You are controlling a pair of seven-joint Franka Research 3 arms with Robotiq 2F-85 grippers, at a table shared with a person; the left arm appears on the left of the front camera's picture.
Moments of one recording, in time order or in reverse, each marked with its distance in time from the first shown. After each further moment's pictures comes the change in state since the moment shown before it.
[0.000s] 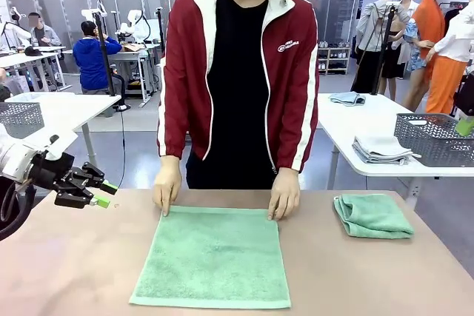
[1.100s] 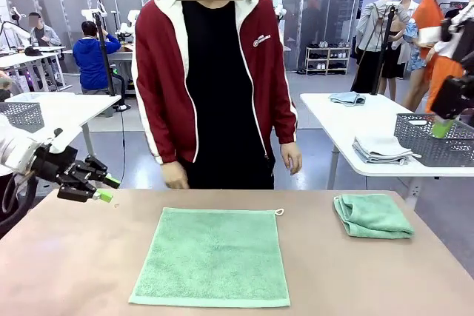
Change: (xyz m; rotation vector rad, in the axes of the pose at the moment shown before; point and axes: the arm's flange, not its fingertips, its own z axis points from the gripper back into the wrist) left arm 0.041 0.005 -0.002 0.002 0.072 -0.057; right arm 0.024 0.051 -0.011 -0.012 0.021 0.306
